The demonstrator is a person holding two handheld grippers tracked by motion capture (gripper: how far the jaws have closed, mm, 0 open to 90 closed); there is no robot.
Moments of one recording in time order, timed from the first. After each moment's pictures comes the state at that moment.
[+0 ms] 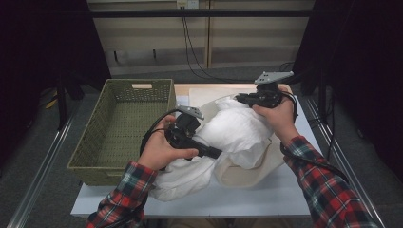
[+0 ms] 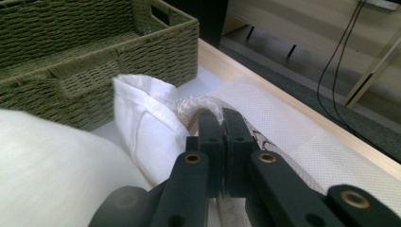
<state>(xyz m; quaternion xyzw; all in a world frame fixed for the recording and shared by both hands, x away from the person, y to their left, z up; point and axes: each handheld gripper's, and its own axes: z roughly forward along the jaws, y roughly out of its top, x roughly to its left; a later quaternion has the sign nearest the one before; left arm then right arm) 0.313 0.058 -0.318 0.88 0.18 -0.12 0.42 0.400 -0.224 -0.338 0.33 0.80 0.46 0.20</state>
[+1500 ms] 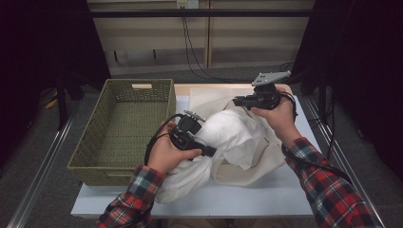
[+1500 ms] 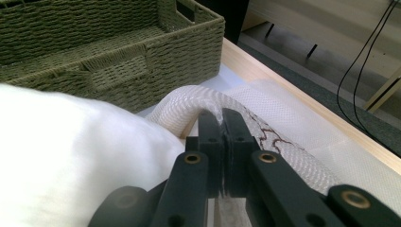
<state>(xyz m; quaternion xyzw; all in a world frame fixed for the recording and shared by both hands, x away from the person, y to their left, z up) 0.327 0.052 -0.352 0.89 0.29 -0.06 0.35 0.392 -0.216 -0.331 0.30 0.82 0.46 0.17</state>
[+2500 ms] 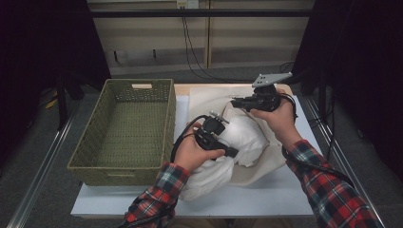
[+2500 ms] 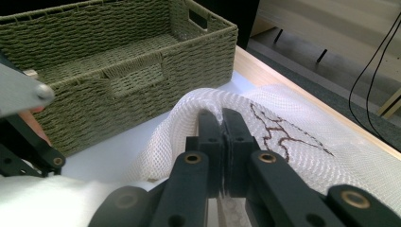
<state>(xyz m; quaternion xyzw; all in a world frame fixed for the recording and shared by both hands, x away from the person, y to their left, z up) 0.335 -0.007 -0.372 0.89 0.26 -0.08 0.37 0.383 -0.213 -0.328 0.30 0.81 0.48 0.16</state>
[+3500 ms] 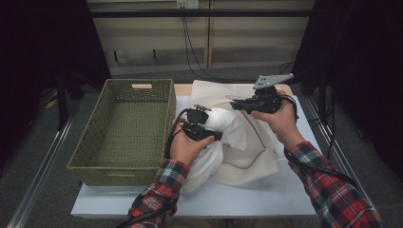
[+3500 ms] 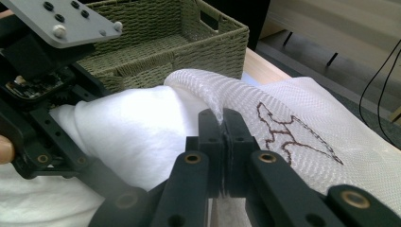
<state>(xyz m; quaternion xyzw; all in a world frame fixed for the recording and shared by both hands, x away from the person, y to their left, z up) 0.361 0.021 -0.380 0.83 0.40 0.00 0.39 0.378 -0.213 -0.327 0.28 0.82 0.48 0.15</state>
